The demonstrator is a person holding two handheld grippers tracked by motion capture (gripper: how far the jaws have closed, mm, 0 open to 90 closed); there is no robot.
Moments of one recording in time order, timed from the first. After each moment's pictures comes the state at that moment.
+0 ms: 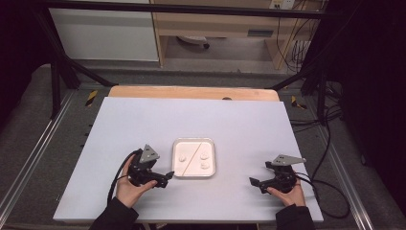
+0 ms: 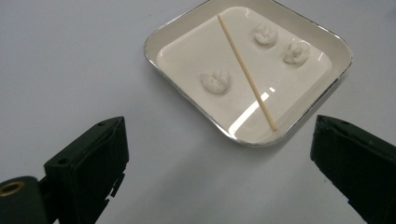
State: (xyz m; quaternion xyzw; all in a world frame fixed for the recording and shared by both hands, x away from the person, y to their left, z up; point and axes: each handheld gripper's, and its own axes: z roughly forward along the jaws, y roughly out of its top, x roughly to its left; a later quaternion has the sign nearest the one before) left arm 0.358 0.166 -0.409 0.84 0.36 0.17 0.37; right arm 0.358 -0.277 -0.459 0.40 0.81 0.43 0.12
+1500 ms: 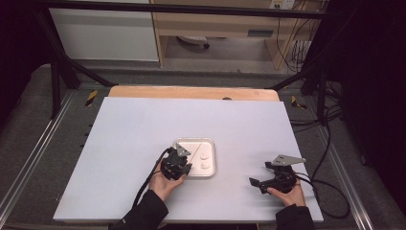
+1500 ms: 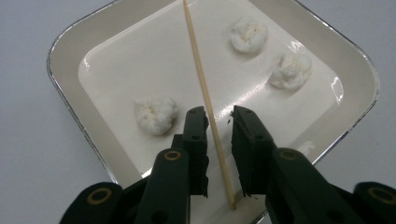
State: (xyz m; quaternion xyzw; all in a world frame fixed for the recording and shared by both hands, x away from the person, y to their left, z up) left arm 0.383 0.088 -0.438 0.85 0.41 0.15 0.31; right arm 0.358 -0.277 -0.459 0.39 0.81 0.43 0.11
